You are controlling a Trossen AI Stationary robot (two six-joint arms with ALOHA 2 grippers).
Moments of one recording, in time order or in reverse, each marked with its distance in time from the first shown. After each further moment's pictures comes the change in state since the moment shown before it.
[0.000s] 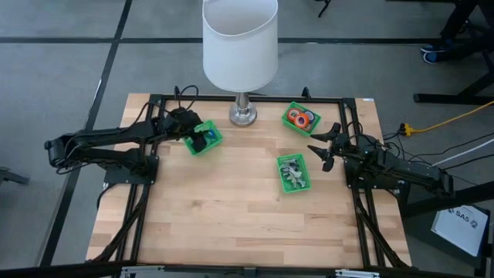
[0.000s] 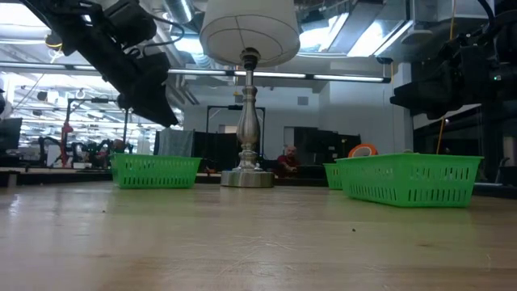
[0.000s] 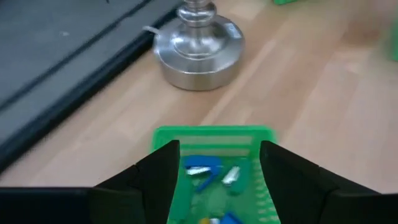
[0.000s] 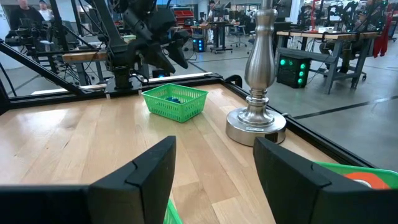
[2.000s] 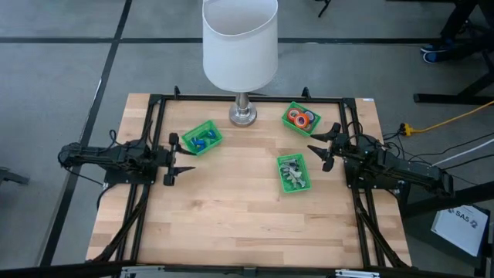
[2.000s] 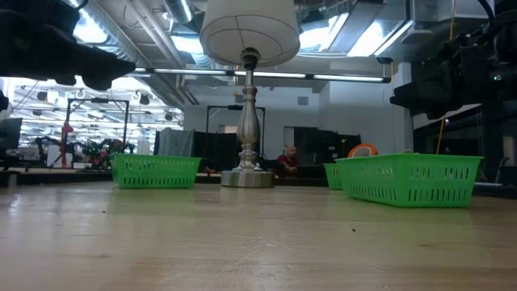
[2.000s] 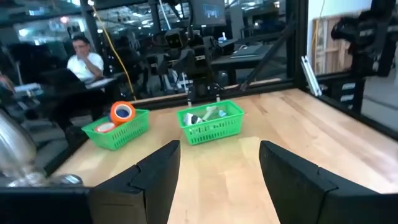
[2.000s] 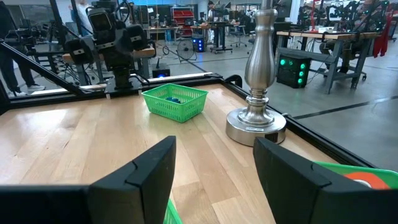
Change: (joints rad) left arm -0.499 -0.952 -0.495 0.206 0.132 0.255; right arm 0.000 0.000 0.000 0.000 0.000 0.000
